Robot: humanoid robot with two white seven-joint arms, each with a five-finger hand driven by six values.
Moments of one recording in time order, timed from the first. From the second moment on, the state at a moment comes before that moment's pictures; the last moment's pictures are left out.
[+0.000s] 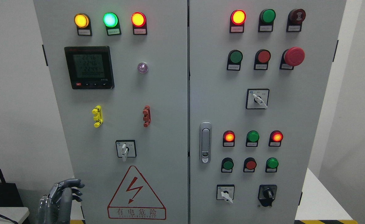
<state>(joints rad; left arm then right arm) -0.20 0.01 0.13 -1.82 -0.01 -0.08 0.14 0.08 0.12 0.06 -0.14 0.00 0.09 0.12</state>
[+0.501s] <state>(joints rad) -0.28 -0.03 0.01 -1.83 -0.14 0.04 0.24 0.08 0.12 0.06 -0.13 0.00 0.09 0.12</state>
